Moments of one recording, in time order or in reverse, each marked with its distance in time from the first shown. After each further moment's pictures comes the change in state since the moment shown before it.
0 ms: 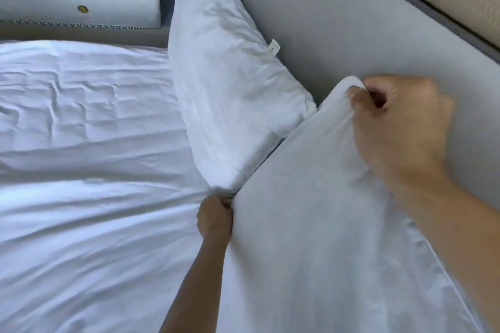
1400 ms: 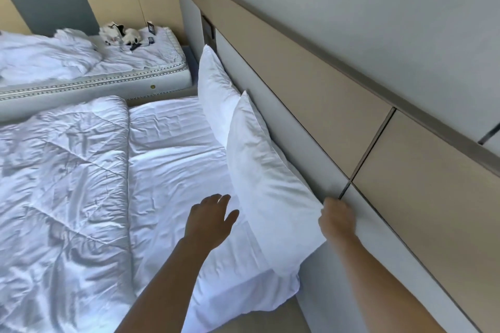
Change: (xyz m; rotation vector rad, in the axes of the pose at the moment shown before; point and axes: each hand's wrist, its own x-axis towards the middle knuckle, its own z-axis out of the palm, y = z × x) left_hand -0.691 -0.066 -0.252 0.811 0.047 0.689; right_hand -0.460 0.177 -0.405 -0.239 -0.599 0.246
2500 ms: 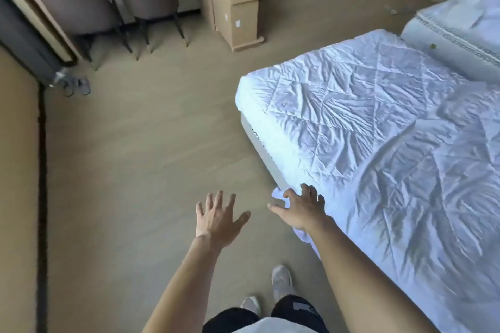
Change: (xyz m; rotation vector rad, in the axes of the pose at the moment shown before) left_hand -0.801 -0.477 0.015 -0.406 -0.013 -1.505; right_hand -0.765 -0.621 0.211 -0.453 -0.568 -1.492
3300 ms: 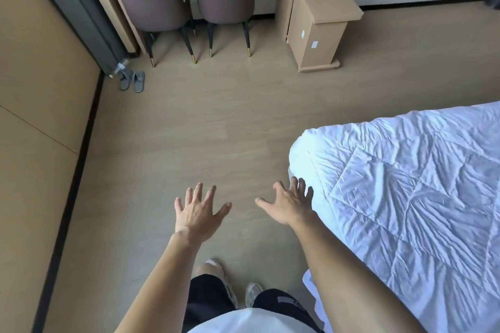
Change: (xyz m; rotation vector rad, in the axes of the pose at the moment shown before) left_hand 0.339 -0.164 -0.206 -0.147 0.107 -0.367; right_hand 0.389 -0.281 -0.140 -0.209 -0.016 -0.274
